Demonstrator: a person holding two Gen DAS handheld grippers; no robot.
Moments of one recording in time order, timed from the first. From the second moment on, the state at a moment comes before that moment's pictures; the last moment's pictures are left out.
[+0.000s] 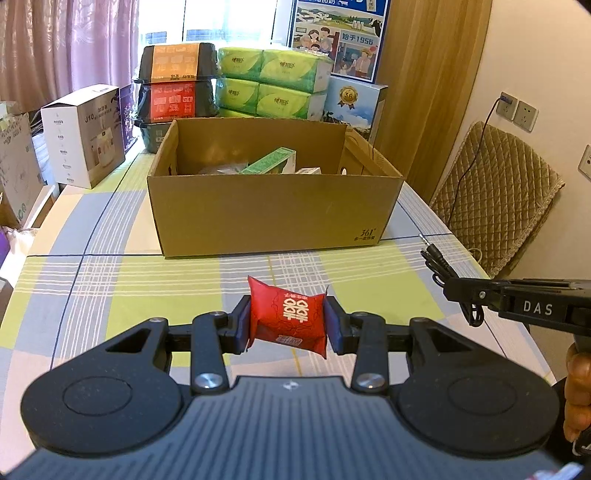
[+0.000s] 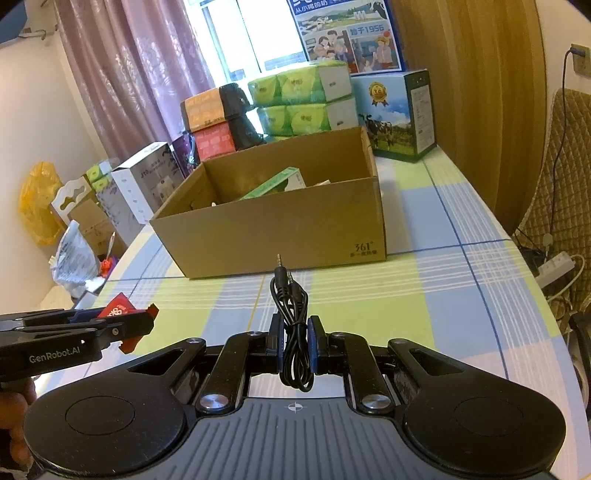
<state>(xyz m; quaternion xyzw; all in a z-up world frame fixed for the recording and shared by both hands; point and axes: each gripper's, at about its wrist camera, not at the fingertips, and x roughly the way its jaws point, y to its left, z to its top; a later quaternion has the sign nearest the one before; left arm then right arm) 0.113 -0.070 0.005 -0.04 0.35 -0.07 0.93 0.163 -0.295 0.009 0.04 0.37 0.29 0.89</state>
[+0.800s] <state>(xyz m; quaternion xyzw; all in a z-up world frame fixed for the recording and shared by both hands) 0.141 -0.053 0.031 -0.03 0.34 -0.06 0.94 0.195 -0.298 0.050 0.01 0.33 0.28 0.90</state>
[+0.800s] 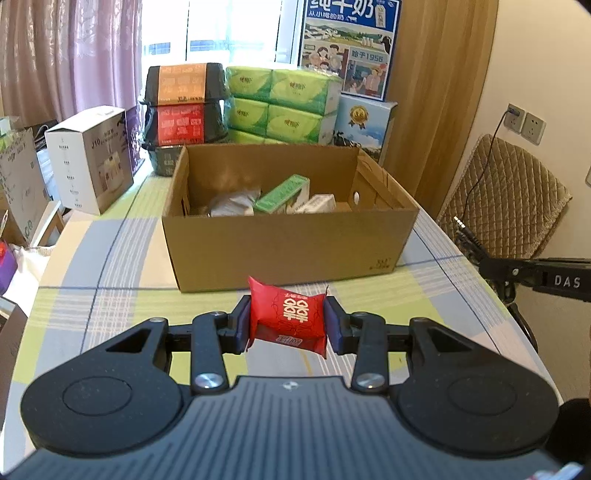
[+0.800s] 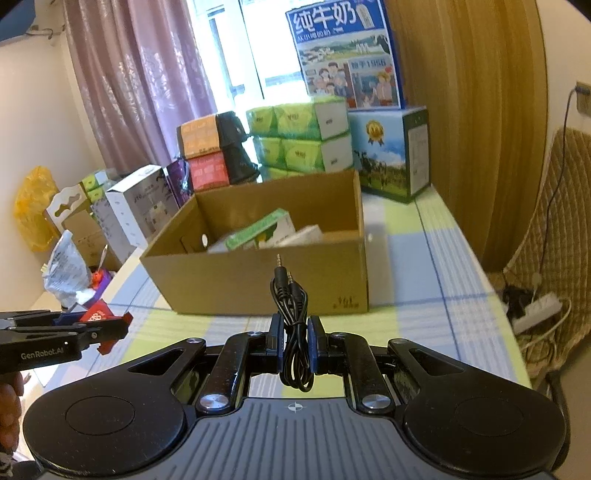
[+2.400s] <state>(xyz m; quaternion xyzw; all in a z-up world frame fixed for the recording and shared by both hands) 0.288 -0.025 0.070 0.01 0.36 -0.09 0.93 0.328 -0.227 0.090 -0.06 0.33 0.31 0.89</state>
